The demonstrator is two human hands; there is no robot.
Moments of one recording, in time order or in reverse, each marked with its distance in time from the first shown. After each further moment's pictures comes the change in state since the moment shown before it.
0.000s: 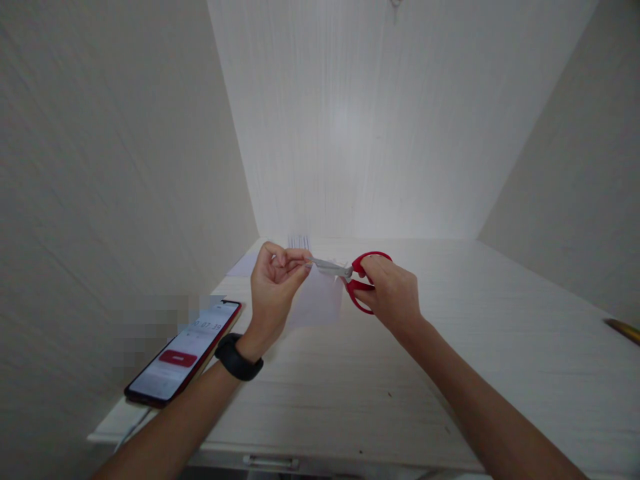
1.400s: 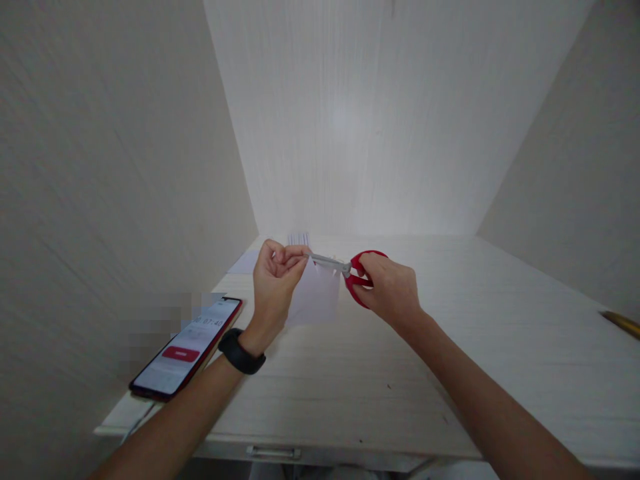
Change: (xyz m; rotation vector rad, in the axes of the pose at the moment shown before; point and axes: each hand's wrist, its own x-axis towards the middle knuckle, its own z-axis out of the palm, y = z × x) left_hand 0.003 -0.001 0.002 -0.077 0.035 -0.074; right_hand 0.001 -0.003 -0.002 -0.039 -0.043 0.047
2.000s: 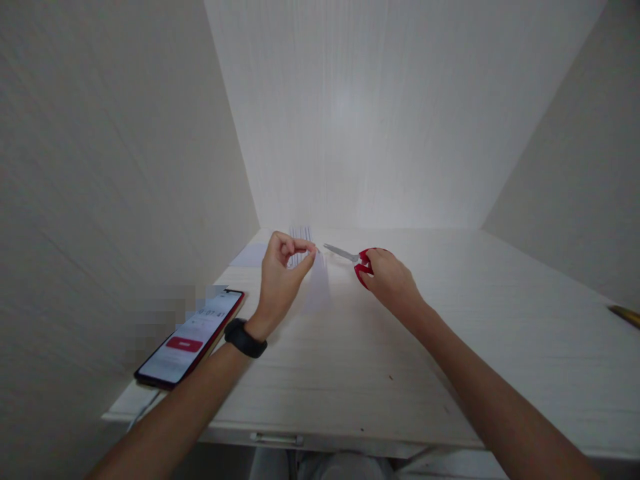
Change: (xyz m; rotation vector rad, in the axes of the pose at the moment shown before) left_hand 0.005 -0.010 -0.010 0.340 -0.077 0.112; right_hand 0.000 0.013 0.017 0.023 -0.430 0.308
